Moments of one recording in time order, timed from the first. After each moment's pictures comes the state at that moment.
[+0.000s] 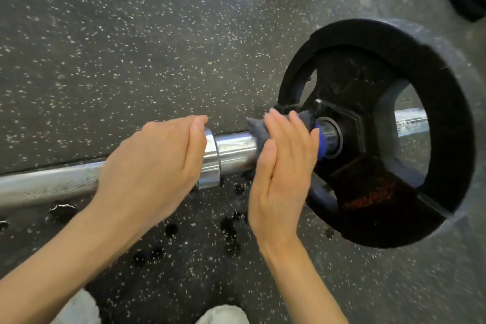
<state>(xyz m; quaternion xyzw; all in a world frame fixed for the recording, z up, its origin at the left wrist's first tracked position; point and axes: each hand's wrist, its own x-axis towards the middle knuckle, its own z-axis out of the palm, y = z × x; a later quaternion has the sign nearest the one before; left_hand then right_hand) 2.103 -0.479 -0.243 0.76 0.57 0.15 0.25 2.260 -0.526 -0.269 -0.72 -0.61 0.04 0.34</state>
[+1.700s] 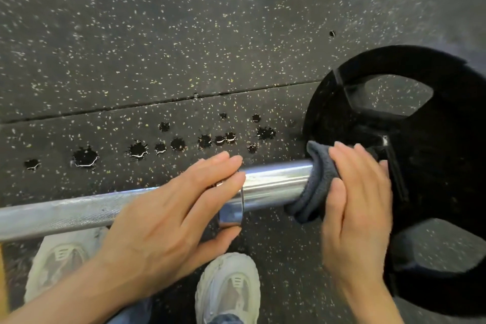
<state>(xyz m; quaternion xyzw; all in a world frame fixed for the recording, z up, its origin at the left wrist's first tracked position) 2.090 -0.602 -0.263 0.84 0.40 0.25 0.25 2.321 -0.634 -0.246 -0.74 -0.64 0.04 0.20</state>
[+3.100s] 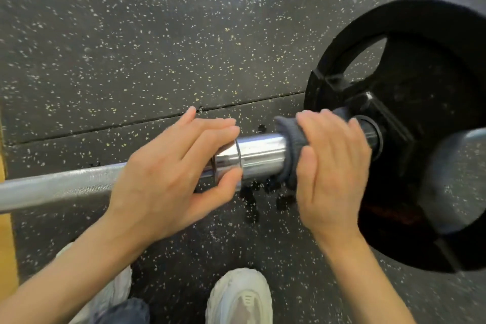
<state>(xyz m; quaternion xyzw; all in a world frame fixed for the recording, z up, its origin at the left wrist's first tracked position) 2.094 -0.537 -0.259 0.86 0.42 0.26 0.14 2.311 -0.572 -0.264 -0.68 -0.70 -0.01 0.23</state>
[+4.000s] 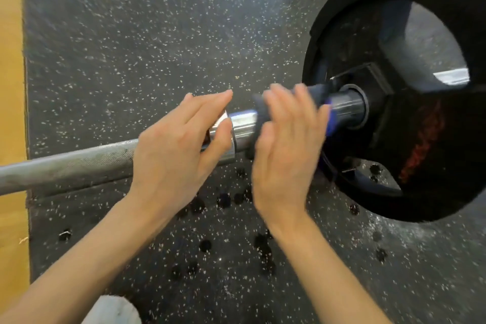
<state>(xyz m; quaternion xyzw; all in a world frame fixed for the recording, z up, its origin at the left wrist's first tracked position) 2.104 -0.453 -0.256 0.79 0.53 0.28 0.12 2.246 -0.478 -0.285 -0.69 -0.63 -0.01 0.36</state>
